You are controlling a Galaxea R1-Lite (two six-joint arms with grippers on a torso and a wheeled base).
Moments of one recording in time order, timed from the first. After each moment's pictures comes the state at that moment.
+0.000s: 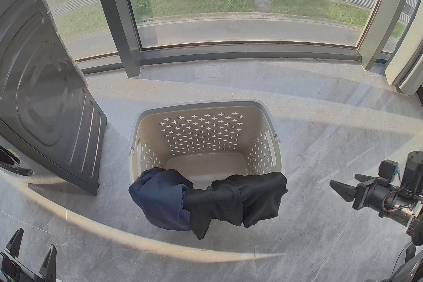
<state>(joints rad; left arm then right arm) 0.00 0.02 -0.02 0.00 0.00 -0.03 0.22 1.46 -0.10 -1.01 0.09 0.19</state>
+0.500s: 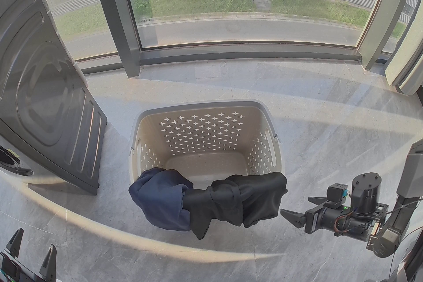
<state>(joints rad) 0.00 0.02 -0.02 0.00 0.00 -0.03 0.48 1.96 -0.10 -1.39 0.05 0.23</state>
